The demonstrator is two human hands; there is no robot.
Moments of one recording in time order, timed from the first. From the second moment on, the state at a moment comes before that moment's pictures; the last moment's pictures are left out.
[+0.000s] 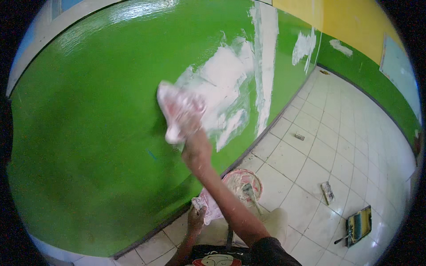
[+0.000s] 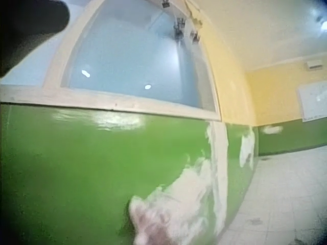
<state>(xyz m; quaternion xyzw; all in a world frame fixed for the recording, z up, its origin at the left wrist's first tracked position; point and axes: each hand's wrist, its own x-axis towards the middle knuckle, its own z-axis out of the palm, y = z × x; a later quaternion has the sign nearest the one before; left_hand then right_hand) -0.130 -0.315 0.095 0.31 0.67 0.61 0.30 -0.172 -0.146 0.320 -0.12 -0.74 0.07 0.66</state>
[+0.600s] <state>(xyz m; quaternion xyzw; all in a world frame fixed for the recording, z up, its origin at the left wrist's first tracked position) -0.124 -0.318 0.098 0.30 0.66 0.61 0.32 -0.110 -0.043 0.231 -0.43 -0.55 0.25 0.66</state>
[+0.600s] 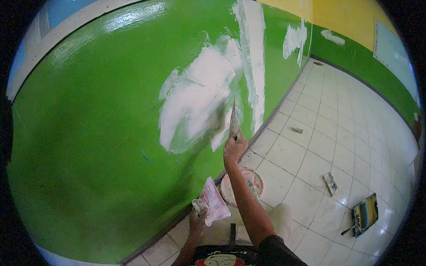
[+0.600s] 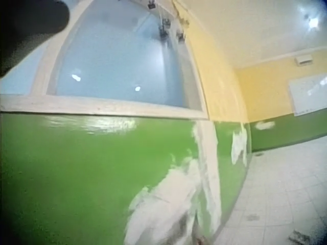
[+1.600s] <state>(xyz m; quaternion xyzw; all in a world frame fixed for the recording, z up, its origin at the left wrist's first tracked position) -0.126 -0.268 0.114 0.18 0.28 0.76 0.55 0.085 -0.178 0.197 -0.34 -0.49 0.42 0.68</state>
